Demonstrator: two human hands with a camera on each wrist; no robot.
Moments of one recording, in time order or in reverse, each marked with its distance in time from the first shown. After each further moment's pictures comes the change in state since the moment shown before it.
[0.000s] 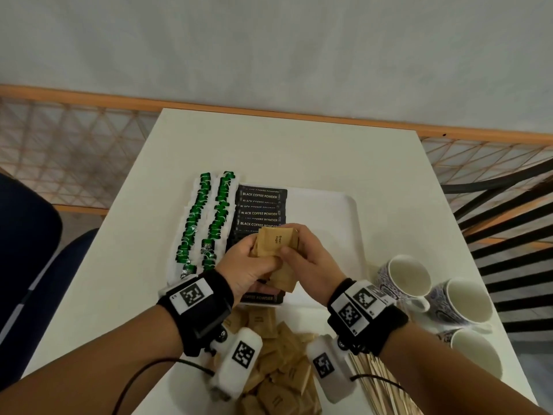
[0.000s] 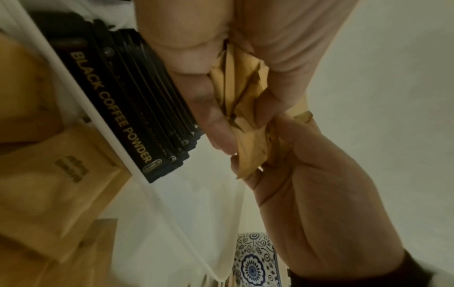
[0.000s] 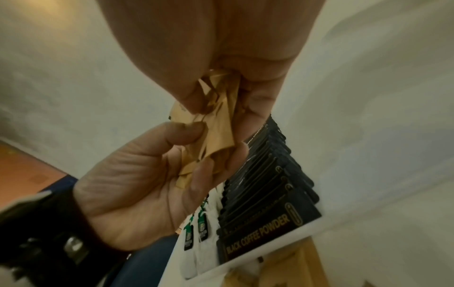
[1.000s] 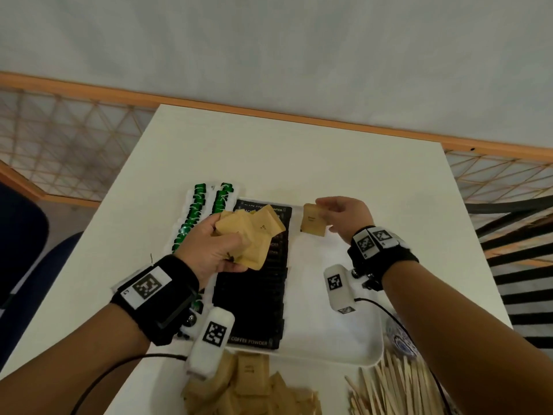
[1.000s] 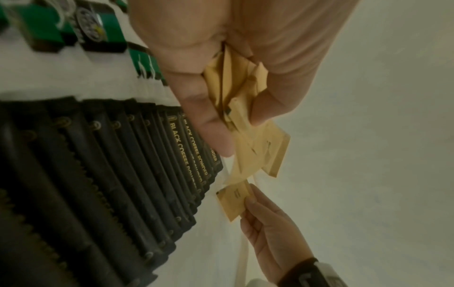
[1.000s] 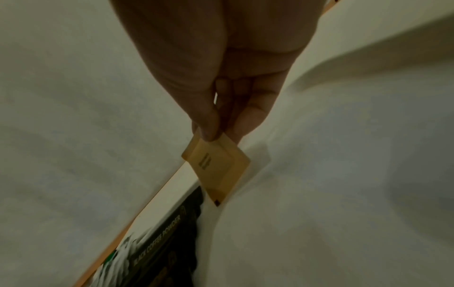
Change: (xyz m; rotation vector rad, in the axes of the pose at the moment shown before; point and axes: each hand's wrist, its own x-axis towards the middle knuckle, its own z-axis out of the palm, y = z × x) left_hand 0.064 0.048 -0.047 -0.065 0.171 0.065; right_hand 0.154 0.045 -0.092 -0.263 0.200 0.332
